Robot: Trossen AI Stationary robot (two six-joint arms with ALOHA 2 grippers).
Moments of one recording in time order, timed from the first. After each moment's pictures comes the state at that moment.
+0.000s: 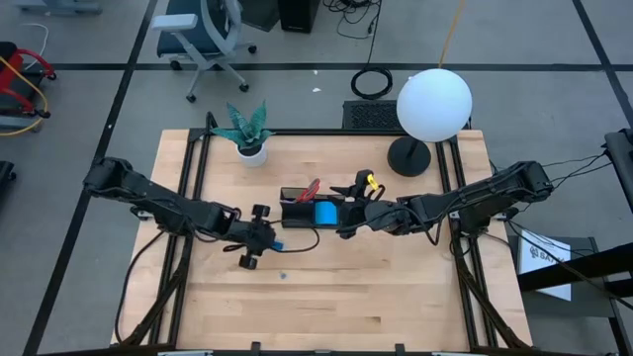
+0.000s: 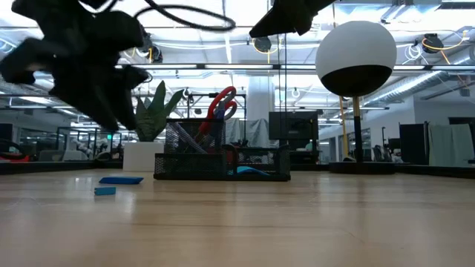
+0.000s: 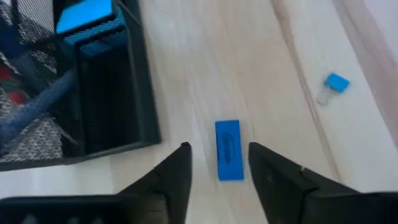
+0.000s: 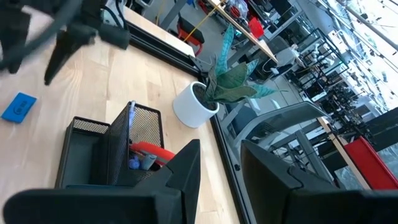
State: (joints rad) left arm -0.29 1.32 0.71 -0.41 -0.18 0.05; right arm 0.22 1.46 1.02 0.05 0.75 -0.46
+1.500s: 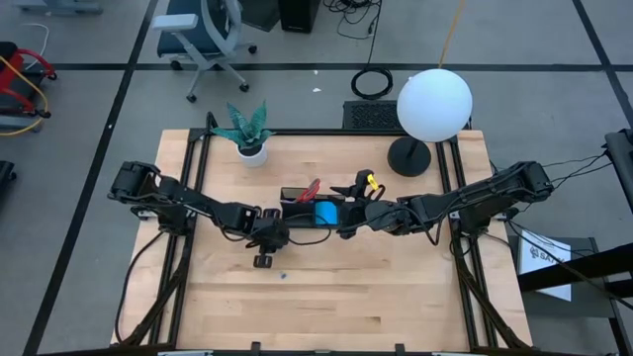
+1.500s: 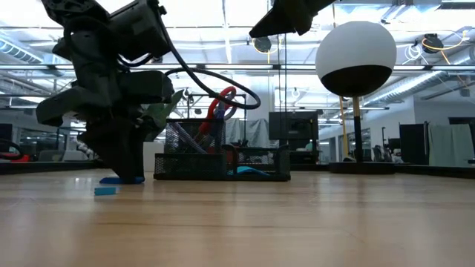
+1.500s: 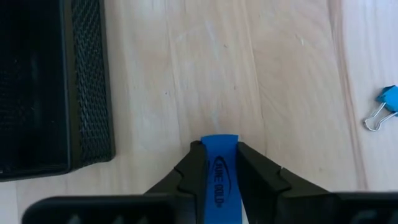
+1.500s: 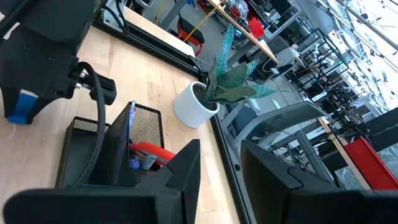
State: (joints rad) left arm -0.17 1.64 0.71 -0.29 0.04 -0.06; right arm 0.22 1.46 1.02 0.05 0.75 -0.46
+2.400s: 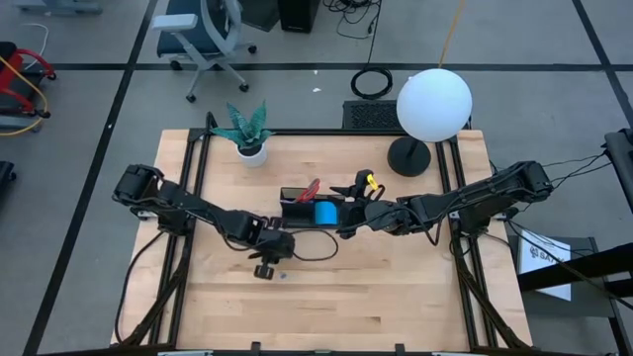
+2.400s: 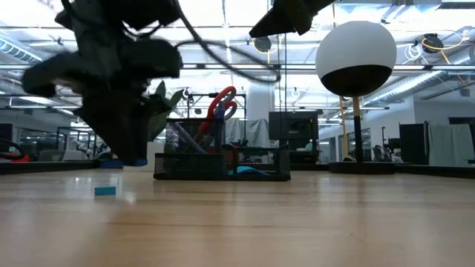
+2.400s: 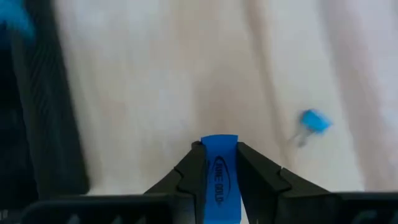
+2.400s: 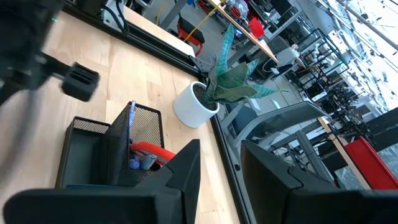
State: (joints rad) left arm -0.26 1.64 0.90 -0.44 0.00 -0.02; right arm 0.22 1.46 1.02 0.05 0.75 -0.46
